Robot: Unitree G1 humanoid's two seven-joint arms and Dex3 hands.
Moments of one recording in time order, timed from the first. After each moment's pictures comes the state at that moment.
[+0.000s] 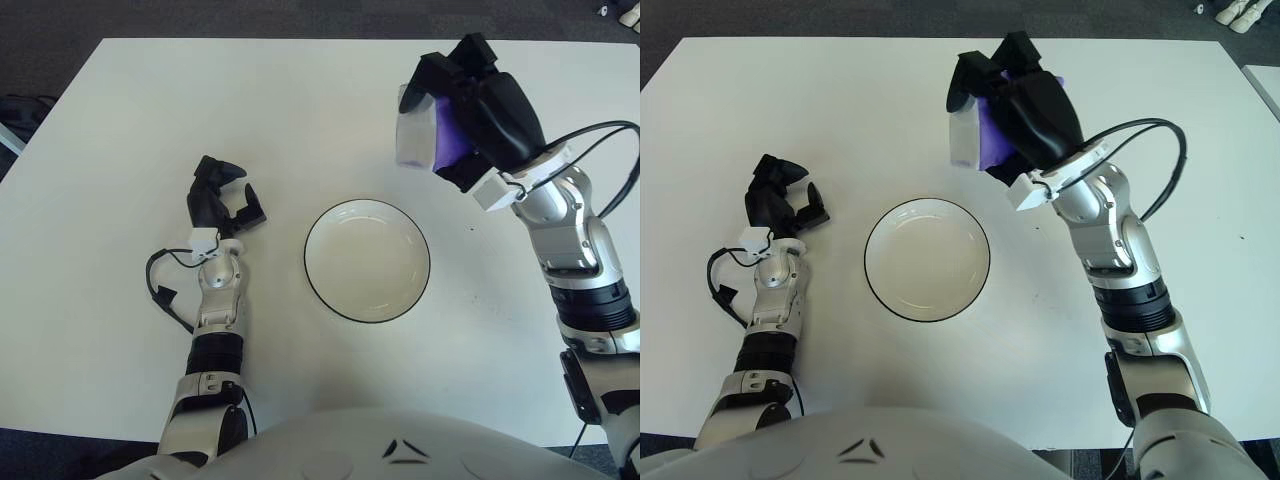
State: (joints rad) left arm -0.19 -0.05 0.18 0.32 0.01 -0.48 0.24; right arm -0.50 -0.48 0.15 -0.27 -0.51 -0.26 0.15
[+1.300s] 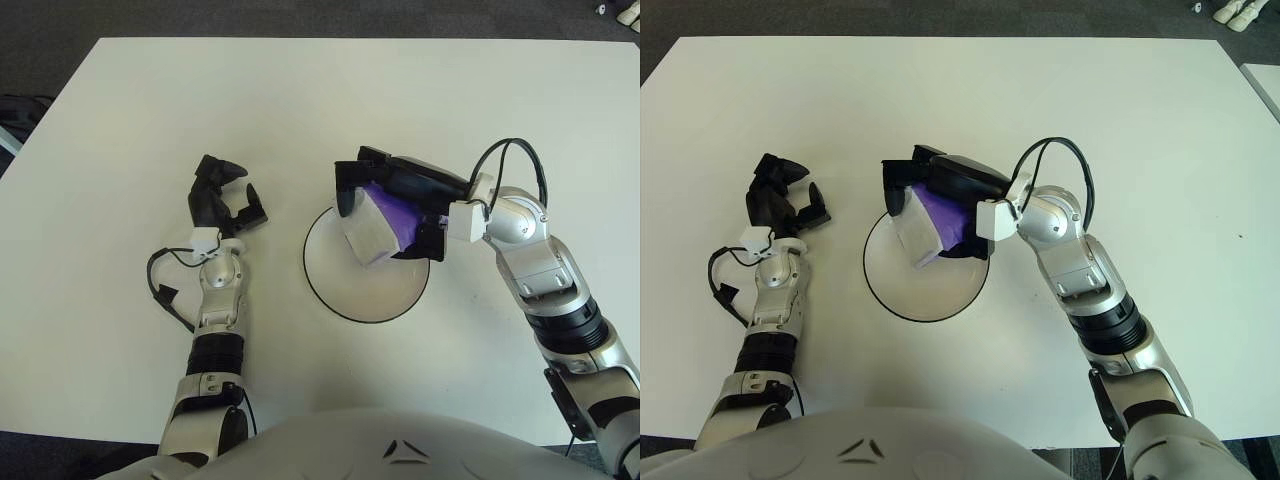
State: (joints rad) left arm -0.16 -0.06 0.17 0.27 0.01 -0.47 0.24; right arm -0.44 -0.46 0.30 -0.43 -0.17 0.05 0.72
